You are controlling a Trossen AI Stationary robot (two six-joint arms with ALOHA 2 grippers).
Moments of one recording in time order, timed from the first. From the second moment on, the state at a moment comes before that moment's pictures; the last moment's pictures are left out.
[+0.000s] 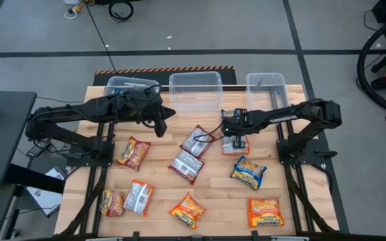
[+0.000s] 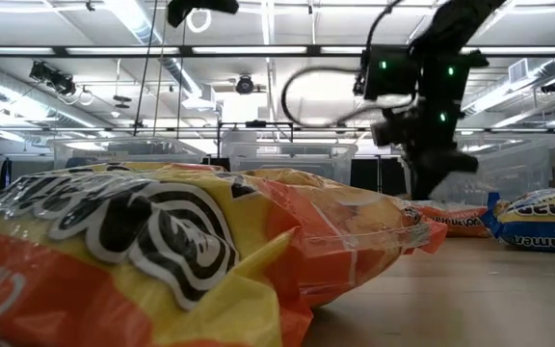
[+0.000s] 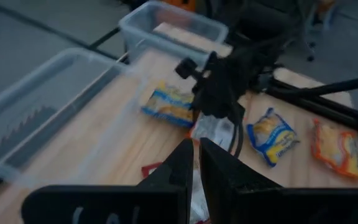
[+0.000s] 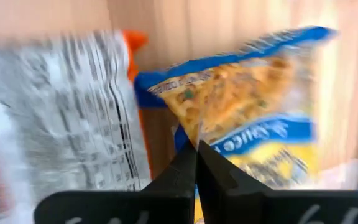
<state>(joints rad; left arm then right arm) 0.08 1.20 1.26 -0.52 -0.22 -0.28 -0.18 1.52 0.85 -0.69 0.36 -0.11</state>
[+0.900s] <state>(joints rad) -0.15 1.54 1.26 -0.15 -0.15 -0.05 -0.09 1.31 1.02 -0.59 -0.34 0.63</state>
